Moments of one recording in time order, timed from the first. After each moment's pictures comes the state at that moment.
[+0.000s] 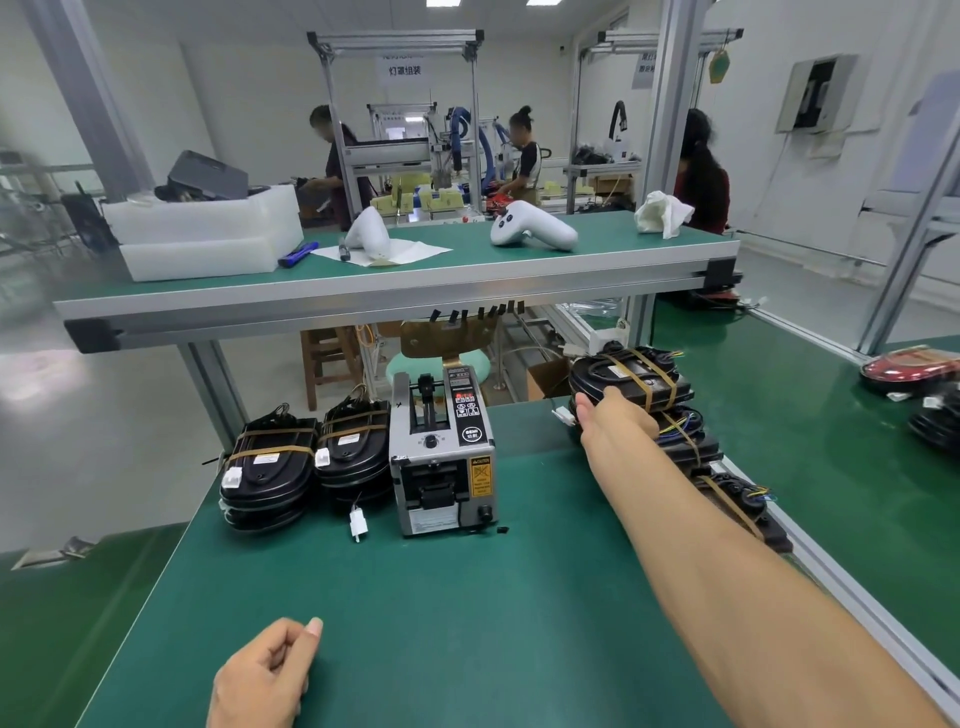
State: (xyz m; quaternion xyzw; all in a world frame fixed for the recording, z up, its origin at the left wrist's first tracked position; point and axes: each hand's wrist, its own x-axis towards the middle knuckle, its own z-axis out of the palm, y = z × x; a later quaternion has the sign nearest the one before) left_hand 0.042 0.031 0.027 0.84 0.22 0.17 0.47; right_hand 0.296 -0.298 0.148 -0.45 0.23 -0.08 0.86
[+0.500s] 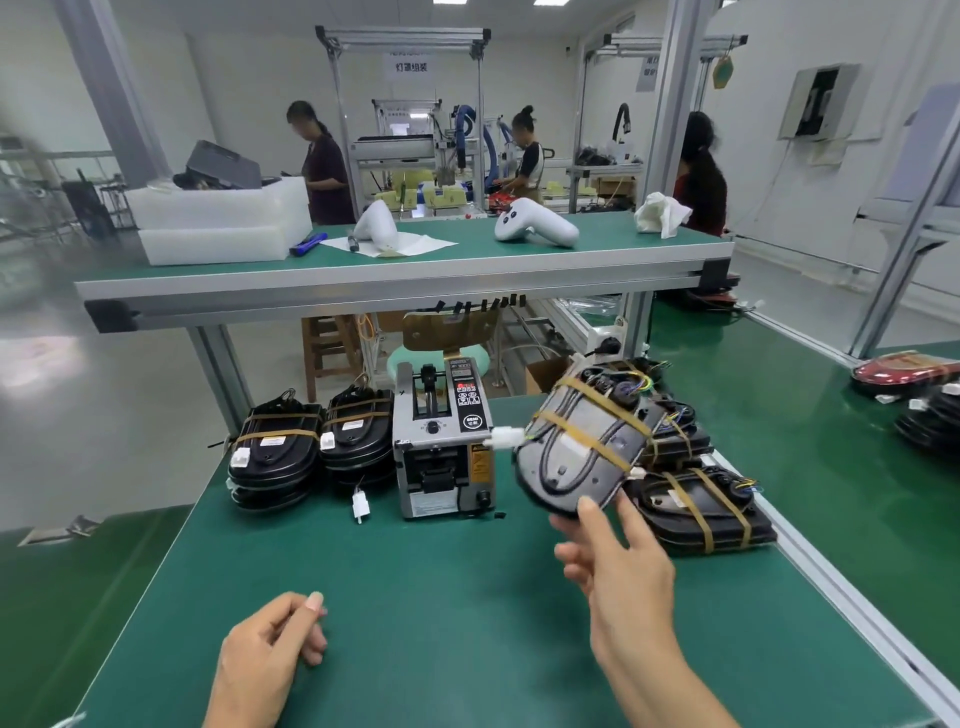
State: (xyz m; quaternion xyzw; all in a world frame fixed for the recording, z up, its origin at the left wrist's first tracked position) left_hand 0.045 0.048 0.006 0.80 0.16 0.17 0.55; right_hand 0.100 -0.278 0.098 -0.53 0.15 -0.09 0.83
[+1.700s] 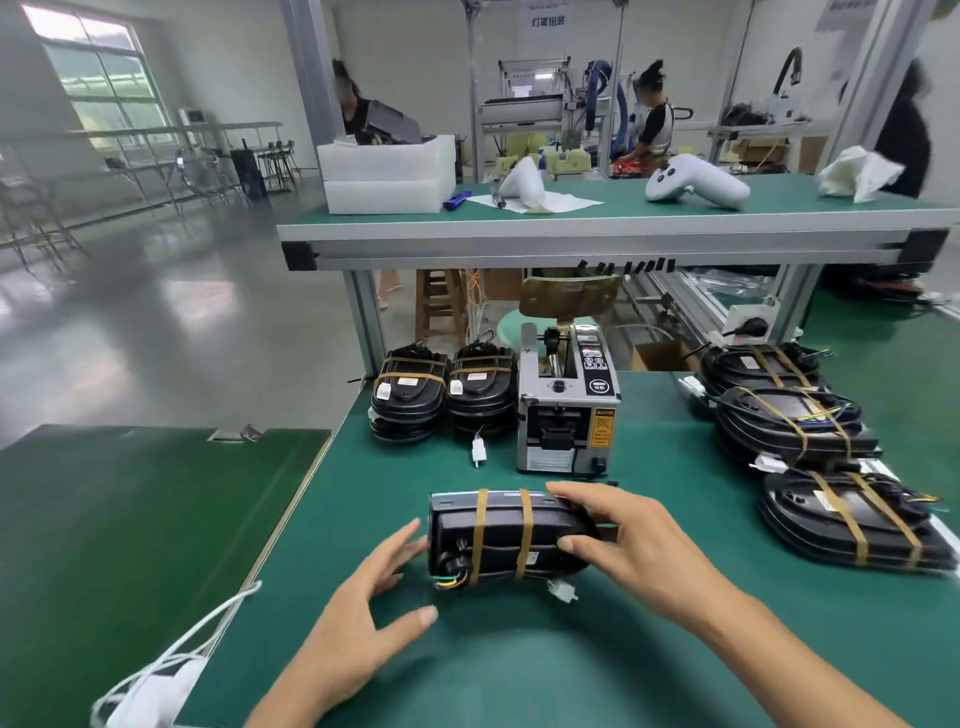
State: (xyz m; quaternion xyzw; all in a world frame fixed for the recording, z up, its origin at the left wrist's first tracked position) left_hand -0.036 0.072 0.019 0.86 0.04 0.08 0.50; right_hand 0.116 -0.242 0.089 -0.86 -0.34 0.02 0.39
